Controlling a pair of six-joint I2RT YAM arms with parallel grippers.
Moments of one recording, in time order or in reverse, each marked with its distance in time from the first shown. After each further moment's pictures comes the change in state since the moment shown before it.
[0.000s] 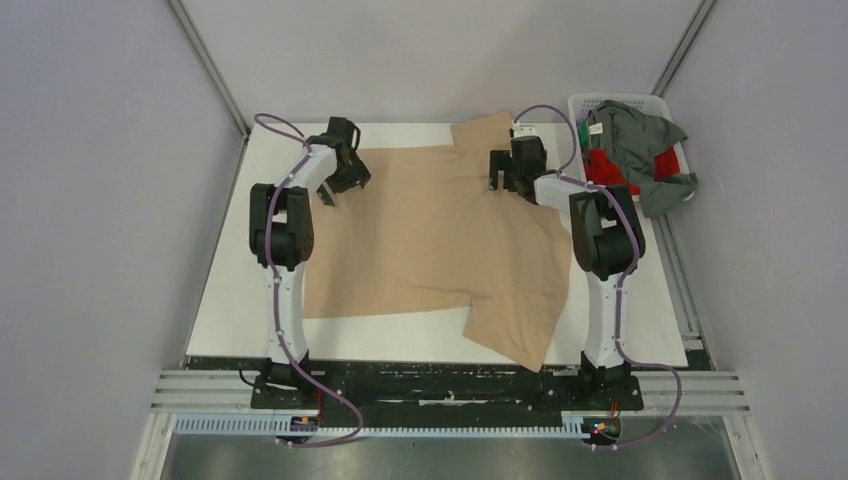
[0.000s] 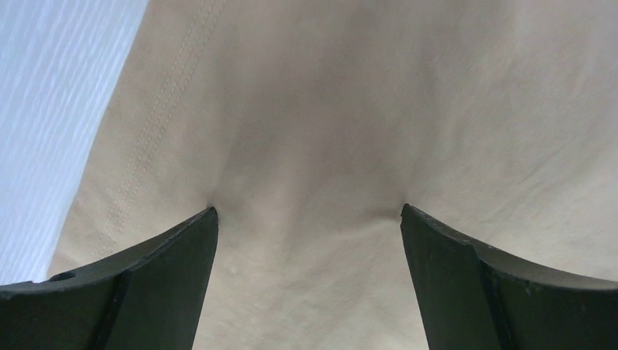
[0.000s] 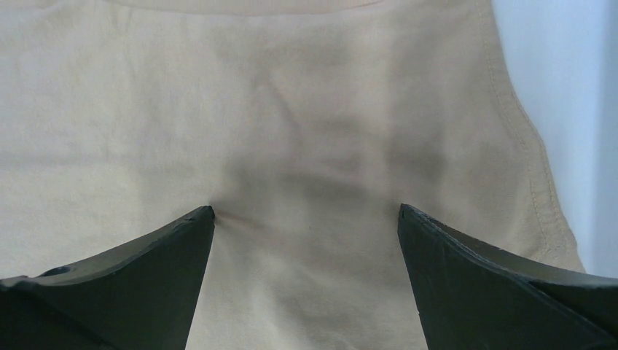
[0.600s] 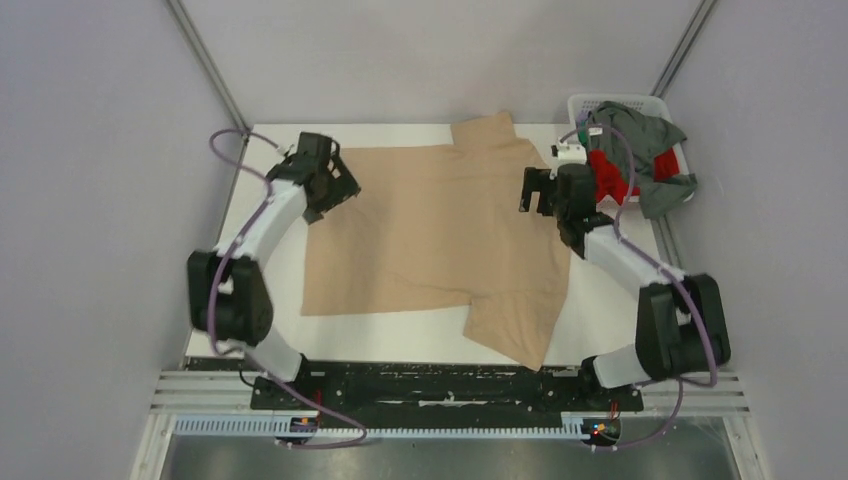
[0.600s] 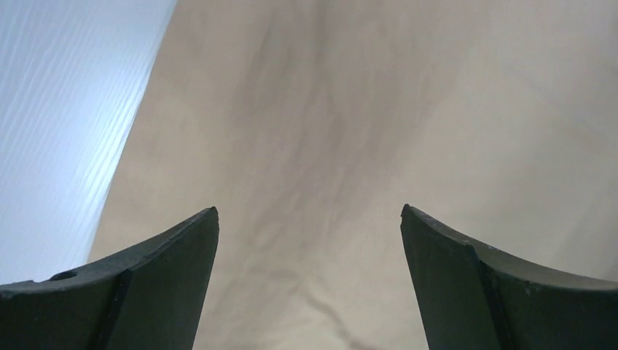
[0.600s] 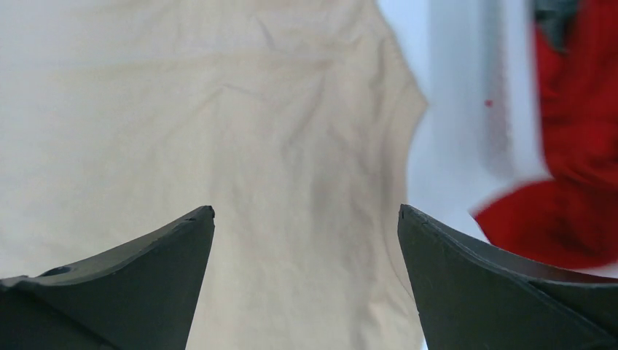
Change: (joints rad) left arm -0.009 -0.470 -0.352 0.068 0.076 0.002; right arm -0.039 -0.575 -0.456 0.028 -0.048 -0.016
